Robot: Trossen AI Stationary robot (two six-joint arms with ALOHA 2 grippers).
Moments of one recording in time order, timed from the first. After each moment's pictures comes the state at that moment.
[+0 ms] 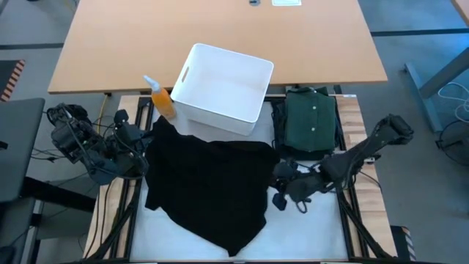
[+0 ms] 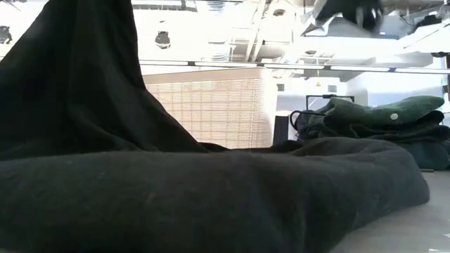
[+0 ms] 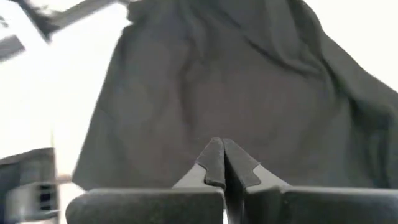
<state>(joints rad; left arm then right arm) -0.74 1.06 1.55 -1.55 -1.05 -0.80 0.50 1.34 1.07 -0.54 0.50 0.82</state>
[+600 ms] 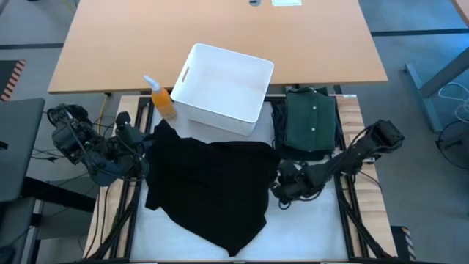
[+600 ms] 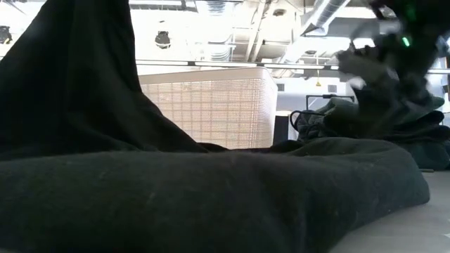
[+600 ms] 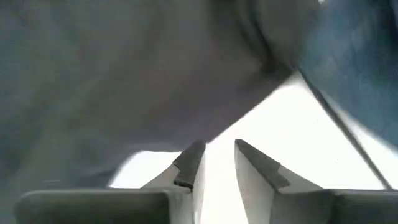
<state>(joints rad) -0.74 1.07 1.55 -1.55 -1.00 -0.80 0.45 1.51 0.84 -0.70 0.55 1.35</state>
